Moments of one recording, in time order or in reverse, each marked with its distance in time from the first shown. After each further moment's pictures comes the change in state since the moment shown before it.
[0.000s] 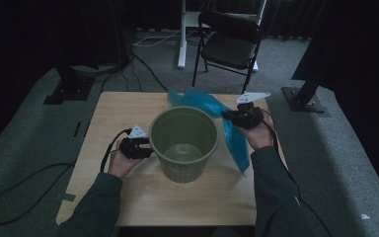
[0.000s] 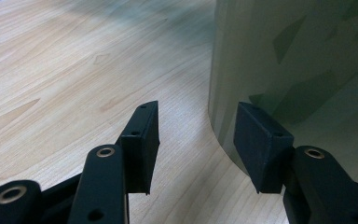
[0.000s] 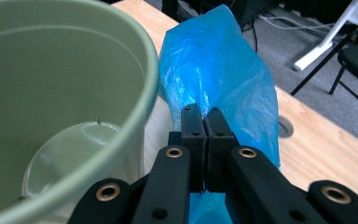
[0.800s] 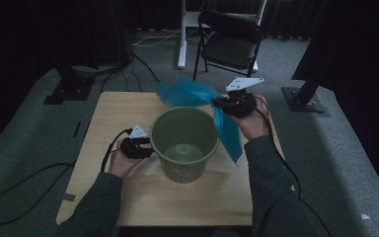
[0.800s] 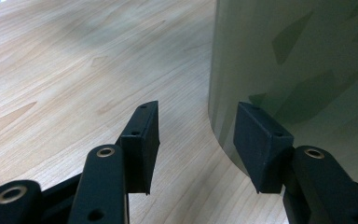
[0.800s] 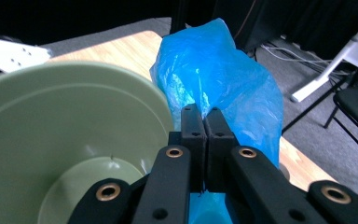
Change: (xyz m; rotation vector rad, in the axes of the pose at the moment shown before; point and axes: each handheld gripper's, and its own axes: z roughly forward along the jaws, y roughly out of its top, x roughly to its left) left arm -0.001 0.001 0.001 0.000 -0.010 0.007; right arm 0.023 0.056 -0.013 -0.061 0.014 -0.079
